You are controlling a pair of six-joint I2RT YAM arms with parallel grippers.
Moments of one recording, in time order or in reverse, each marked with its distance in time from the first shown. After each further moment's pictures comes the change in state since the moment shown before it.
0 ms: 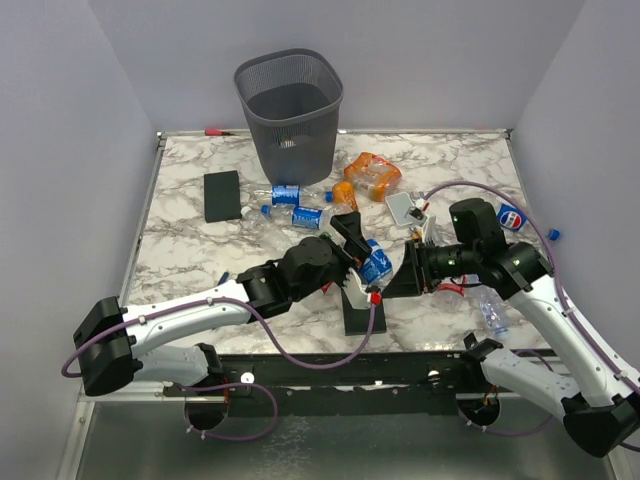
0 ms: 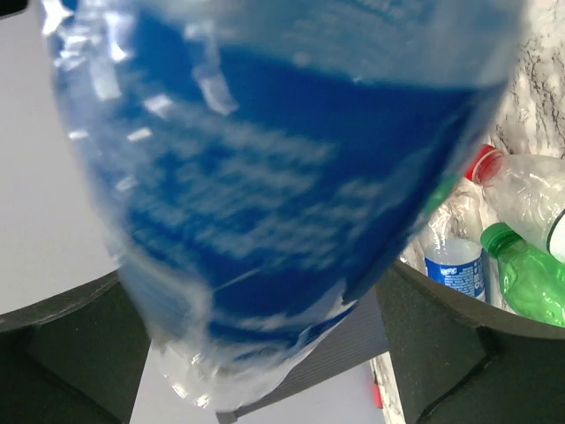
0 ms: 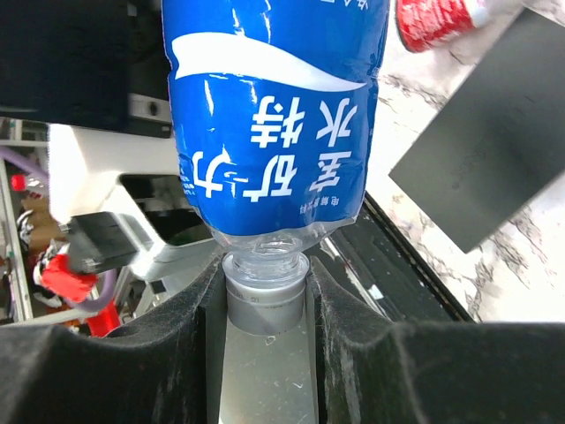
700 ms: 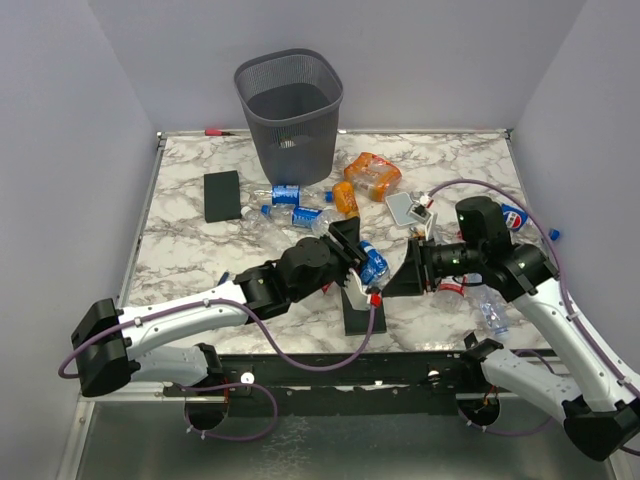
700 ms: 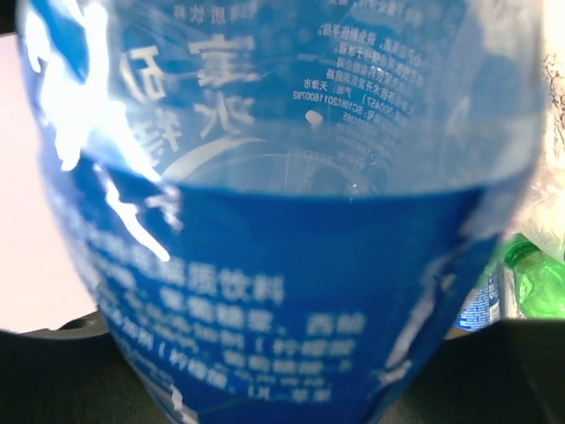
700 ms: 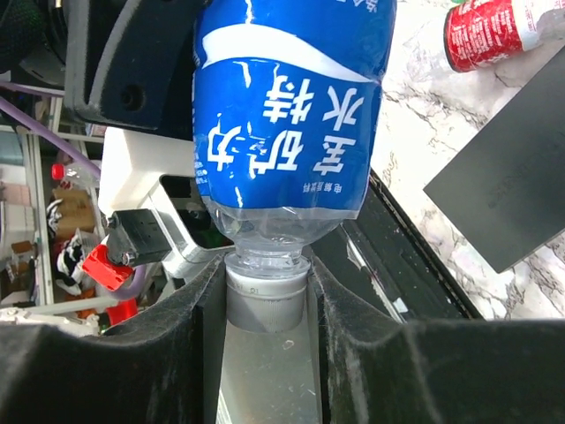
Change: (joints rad) left arm -0.013 -0.015 0.006 0.012 0.011 0.002; right arm -0.001 -0.022 0.020 0.050 -0.100 0.035
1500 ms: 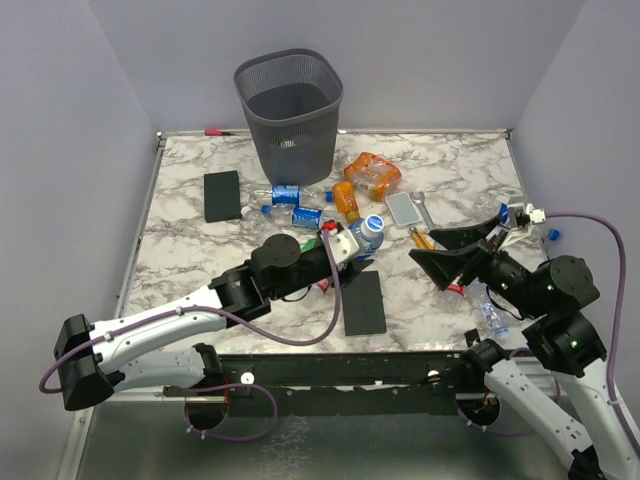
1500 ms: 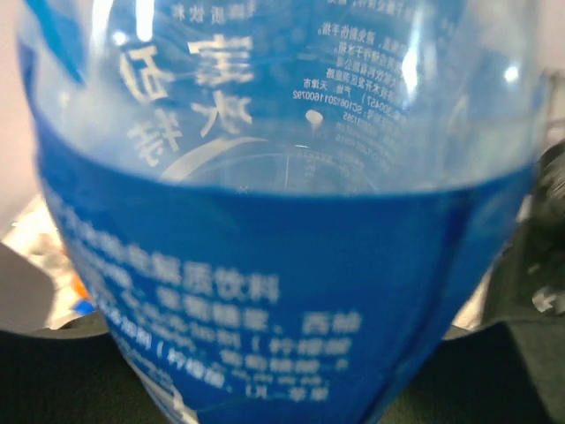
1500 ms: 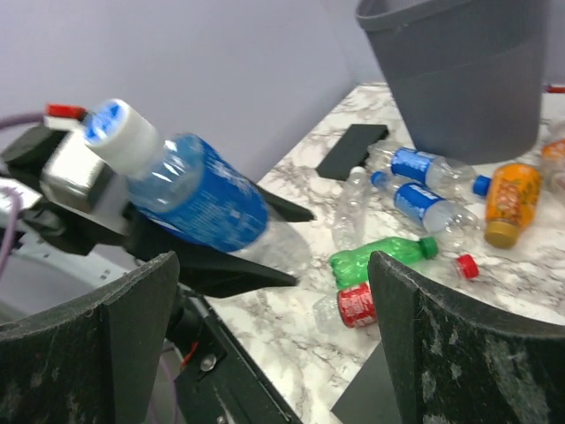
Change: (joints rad) left arm 0.015 -0.129 0.002 0.049 0.183 -1.193; right arm 0.001 -0.453 -0.126 0.522 0.492 0.132
